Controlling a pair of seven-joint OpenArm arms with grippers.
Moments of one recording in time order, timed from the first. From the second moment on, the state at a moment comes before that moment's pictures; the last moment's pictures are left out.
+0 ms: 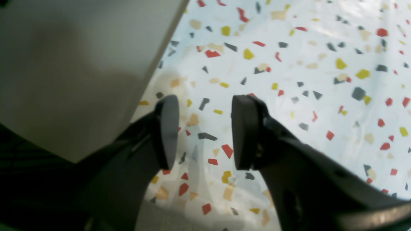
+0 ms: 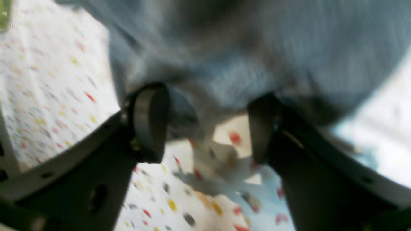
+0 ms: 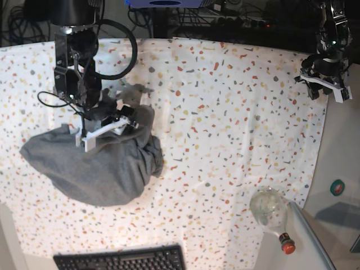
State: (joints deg) left arm 27.6 -17.3 -24.2 88.1 -23.8 -1.1 17.3; right arm -4.7 -4.3 5.9 78.4 26.9 0.2 -40.4
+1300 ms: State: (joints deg) left arm 20.4 -17.5 -7.3 82.1 -23.6 -0.9 17.1; right arm 4.9 18.9 43.1 65.7 9.6 16.3 -45.9
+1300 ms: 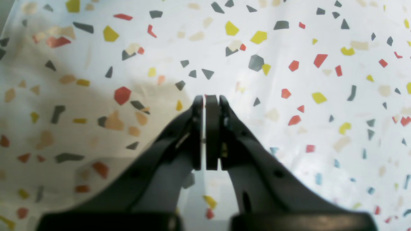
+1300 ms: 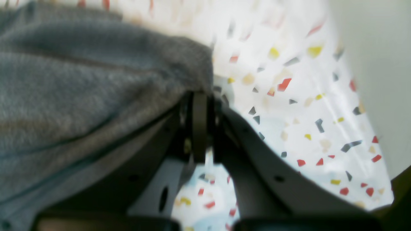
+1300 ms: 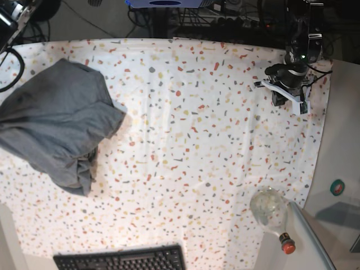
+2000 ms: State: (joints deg) left arm 20.0 -17.8 -3.7 82.1 -23.8 -1.3 17.1; right arm -4.2 8.3 42.8 66.4 9.3 16.3 -39.1
